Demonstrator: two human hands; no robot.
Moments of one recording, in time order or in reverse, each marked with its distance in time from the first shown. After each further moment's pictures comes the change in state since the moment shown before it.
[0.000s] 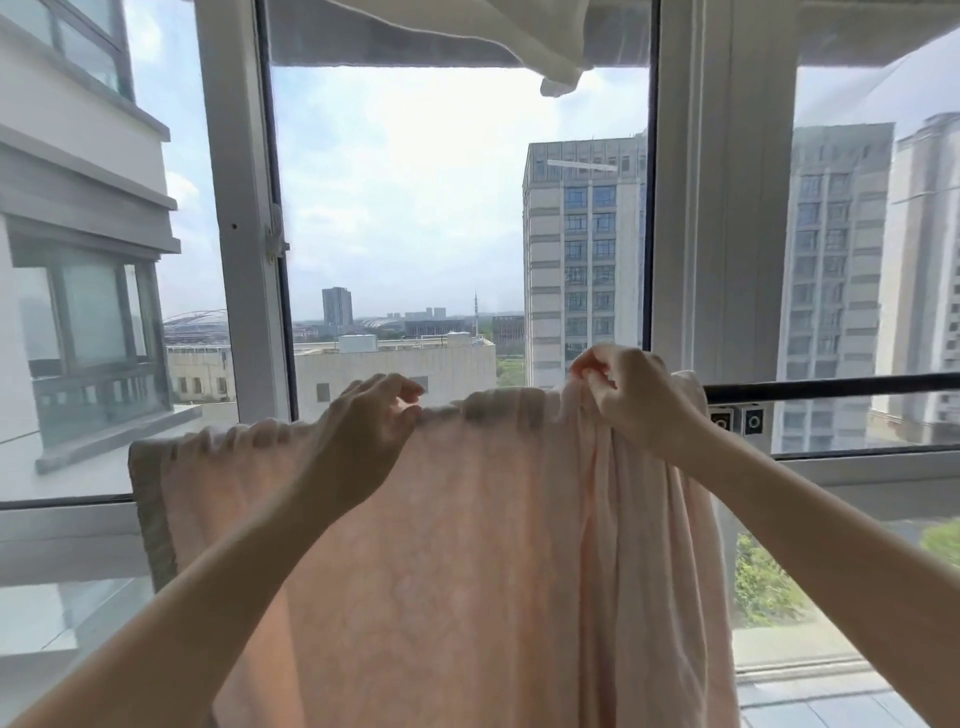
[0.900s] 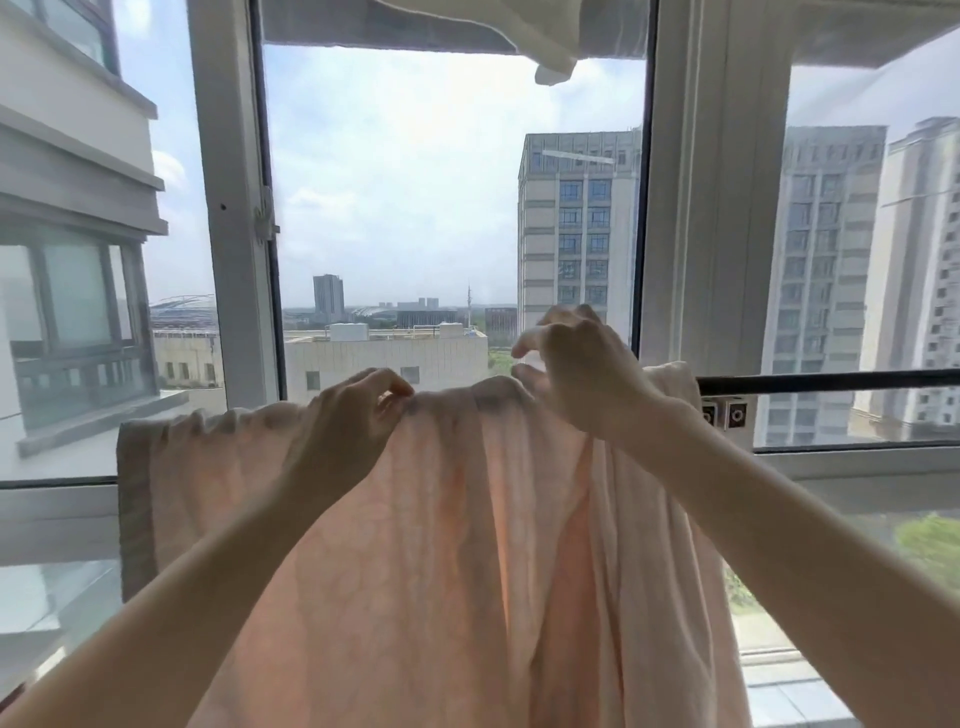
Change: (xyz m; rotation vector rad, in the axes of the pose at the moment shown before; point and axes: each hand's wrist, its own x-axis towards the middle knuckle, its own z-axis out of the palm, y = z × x) left_hand -0.003 -0.007 0.007 0.045 0.009 -0.025; right_hand -0.001 -0.047 -0.002 -0.235 -0.007 -0.205
